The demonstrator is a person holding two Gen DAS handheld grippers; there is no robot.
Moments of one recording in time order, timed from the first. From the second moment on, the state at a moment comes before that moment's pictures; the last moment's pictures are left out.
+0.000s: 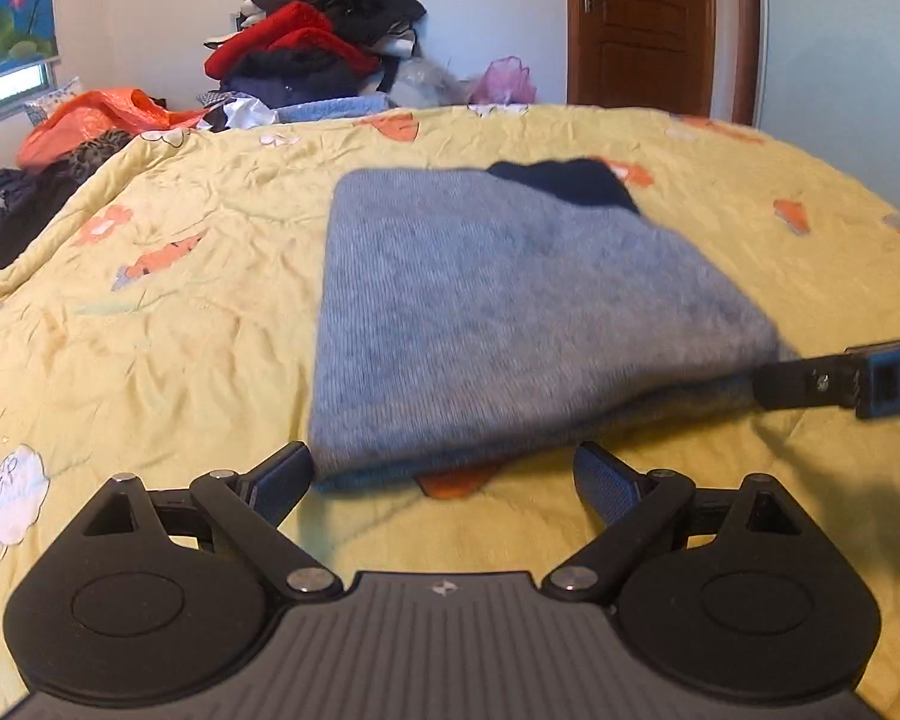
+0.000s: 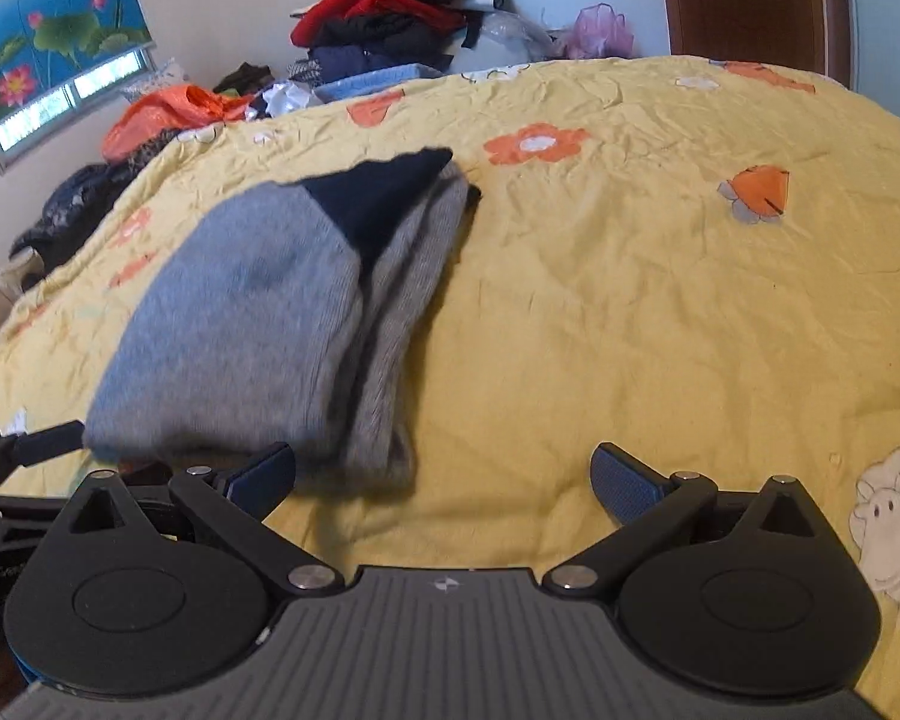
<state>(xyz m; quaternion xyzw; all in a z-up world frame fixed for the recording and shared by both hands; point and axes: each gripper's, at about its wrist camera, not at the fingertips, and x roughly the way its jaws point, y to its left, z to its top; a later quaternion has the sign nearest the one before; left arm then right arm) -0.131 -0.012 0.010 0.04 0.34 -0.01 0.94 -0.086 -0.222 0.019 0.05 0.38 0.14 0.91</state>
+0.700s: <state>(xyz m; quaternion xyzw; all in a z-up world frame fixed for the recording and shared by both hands) -0.118 0.009 -0.001 0.00 0.36 0.01 0.93 -0.093 -0.172 0.006 -0.05 0.38 0.08 0.92</state>
